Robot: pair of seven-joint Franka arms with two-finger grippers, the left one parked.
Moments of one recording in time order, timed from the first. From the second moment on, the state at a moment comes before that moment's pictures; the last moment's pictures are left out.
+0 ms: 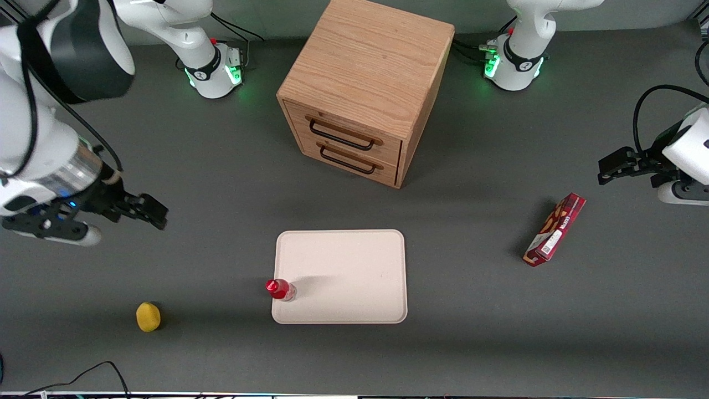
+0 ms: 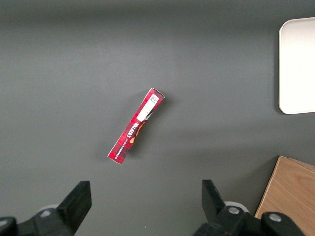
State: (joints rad) arm 0.09 0.19 0.11 -1.43 -0.09 1.73 0.37
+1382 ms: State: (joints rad) arm -0.06 0.00 0.11 -1.74 0.04 1.94 0.19
